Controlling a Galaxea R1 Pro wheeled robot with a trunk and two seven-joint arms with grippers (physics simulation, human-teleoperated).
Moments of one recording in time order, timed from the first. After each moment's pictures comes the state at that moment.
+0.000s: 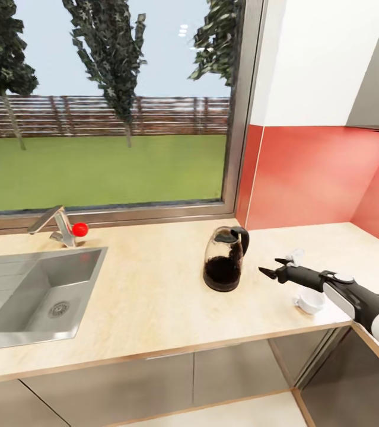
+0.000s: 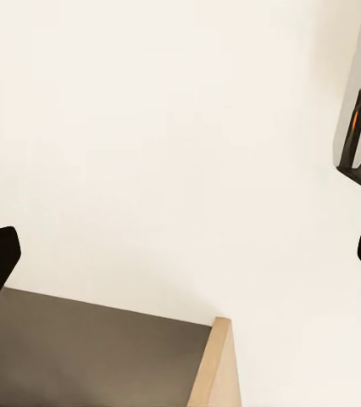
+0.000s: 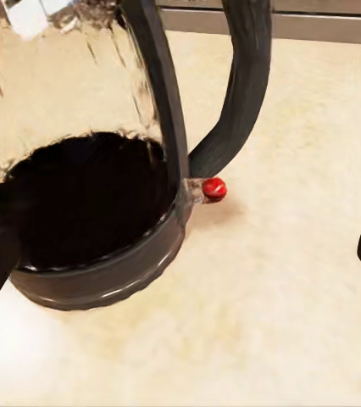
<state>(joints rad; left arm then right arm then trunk) -0.05 0.14 -0.12 0.04 0.14 0.00 0.20 -1.00 -0.49 0.79 -0.50 -0.78 -0.06 0.68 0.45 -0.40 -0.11</state>
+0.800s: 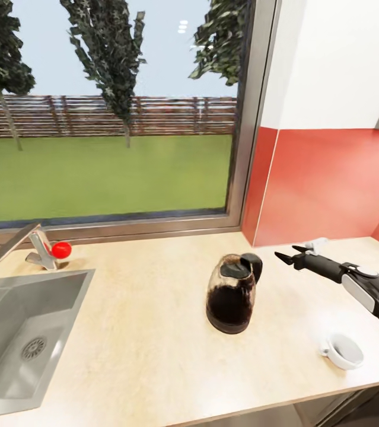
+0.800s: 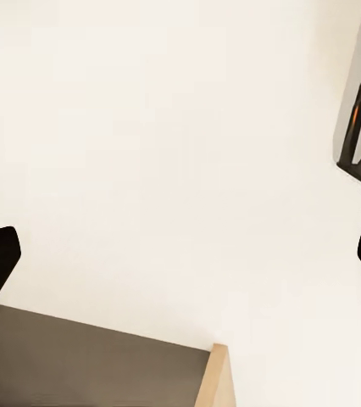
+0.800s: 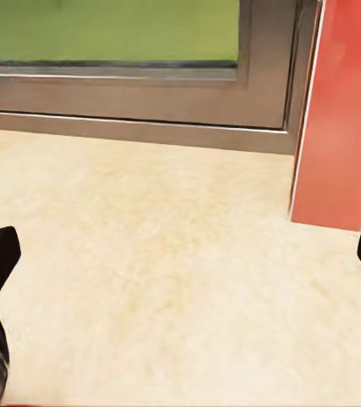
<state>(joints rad) -0.05 0.14 -0.12 0.04 0.14 0.00 0.20 -1.00 -0.56 0.63 -0.53 -0.78 -0.06 0.69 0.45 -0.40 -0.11</state>
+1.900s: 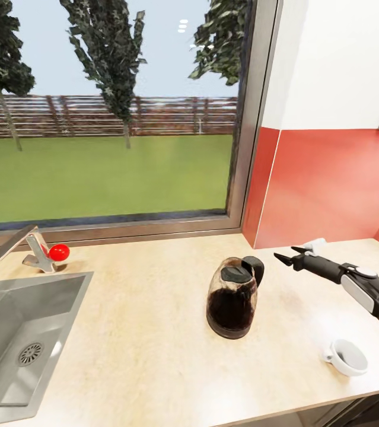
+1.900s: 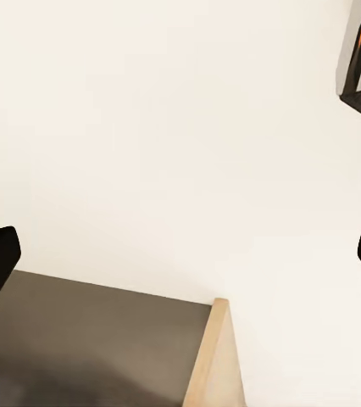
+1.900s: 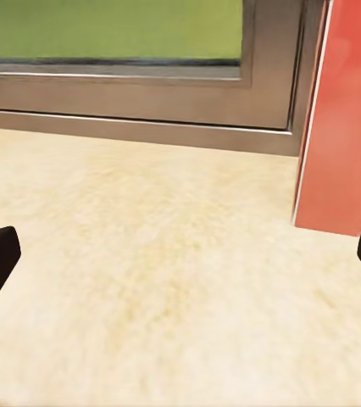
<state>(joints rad) -0.02 0.13 -0.12 0.04 0.14 0.08 0.21 -1.00 -0.56 0.63 -0.53 -0.78 -0.06 0.69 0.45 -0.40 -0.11</state>
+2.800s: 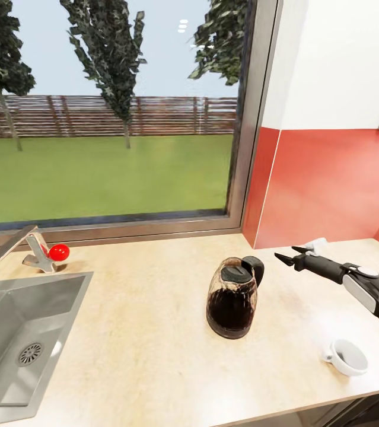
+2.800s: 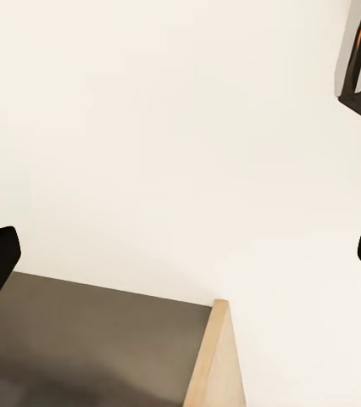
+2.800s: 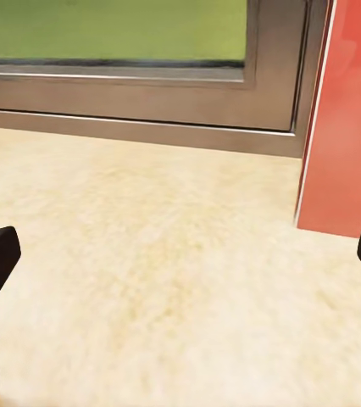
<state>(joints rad) -0.02 0.13 -0.12 0.04 0.14 0.08 0.21 -1.00 -0.57 0.63 -0.53 -0.78 -0.06 0.71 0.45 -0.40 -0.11</state>
